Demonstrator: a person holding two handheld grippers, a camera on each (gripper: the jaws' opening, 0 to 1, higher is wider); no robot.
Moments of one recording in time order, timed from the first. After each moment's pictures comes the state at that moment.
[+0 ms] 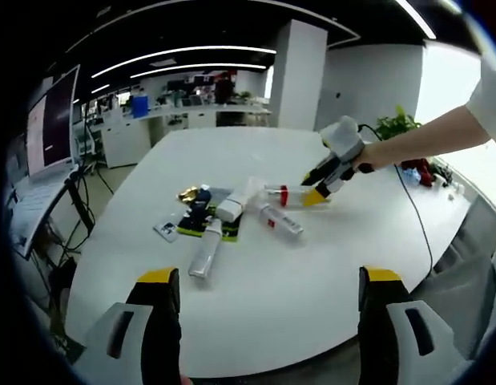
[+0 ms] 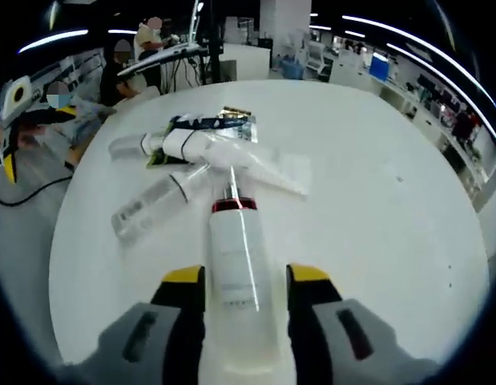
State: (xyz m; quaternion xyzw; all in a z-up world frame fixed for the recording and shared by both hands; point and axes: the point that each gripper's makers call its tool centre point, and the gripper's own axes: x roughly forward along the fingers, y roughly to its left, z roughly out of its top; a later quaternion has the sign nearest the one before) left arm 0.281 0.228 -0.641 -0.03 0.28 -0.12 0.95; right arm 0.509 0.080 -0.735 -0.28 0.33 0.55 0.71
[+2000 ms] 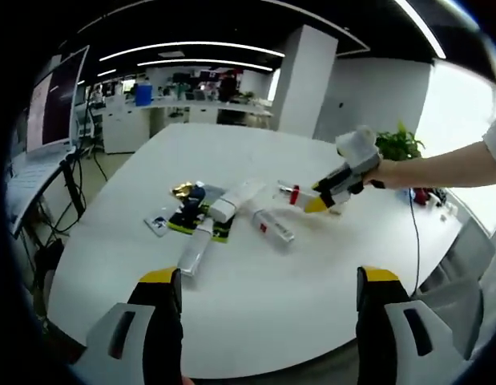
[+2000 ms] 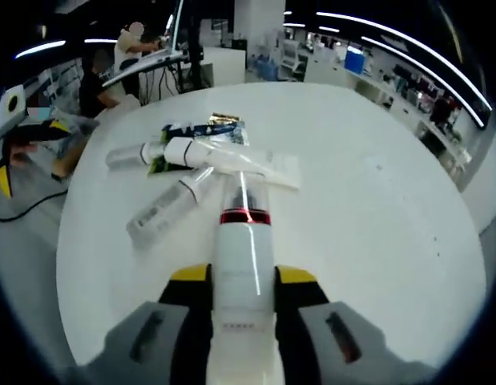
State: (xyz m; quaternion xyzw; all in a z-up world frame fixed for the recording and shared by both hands) left arm 0.288 0.217 -0.637 -0.11 0.28 -0.12 0.95; right arm 0.487 0.062 -0.716 -0.26 0.34 0.50 0.76
